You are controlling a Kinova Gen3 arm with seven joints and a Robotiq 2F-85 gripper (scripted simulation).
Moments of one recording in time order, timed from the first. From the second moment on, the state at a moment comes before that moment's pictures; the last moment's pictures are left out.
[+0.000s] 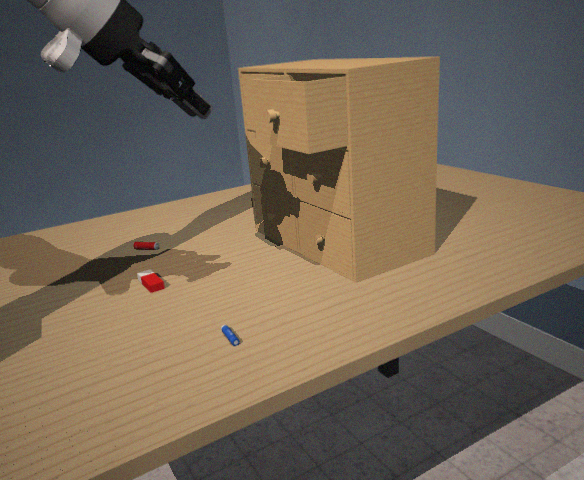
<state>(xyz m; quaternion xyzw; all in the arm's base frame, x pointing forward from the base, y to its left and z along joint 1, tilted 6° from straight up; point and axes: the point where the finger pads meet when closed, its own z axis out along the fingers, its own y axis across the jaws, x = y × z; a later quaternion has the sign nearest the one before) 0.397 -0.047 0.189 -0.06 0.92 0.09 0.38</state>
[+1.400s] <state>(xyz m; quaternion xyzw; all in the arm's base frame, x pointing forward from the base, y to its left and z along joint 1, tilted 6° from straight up) 0.390 -0.051 0.199 -0.06 0.94 0.08 0.34</state>
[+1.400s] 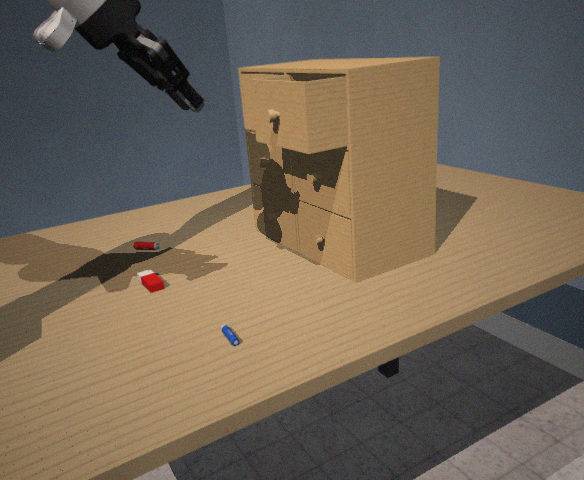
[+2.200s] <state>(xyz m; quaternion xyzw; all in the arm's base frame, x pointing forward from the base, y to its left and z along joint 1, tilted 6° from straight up) 0.383 -0.052 0.206 -0.06 0.95 0.08 0.31</state>
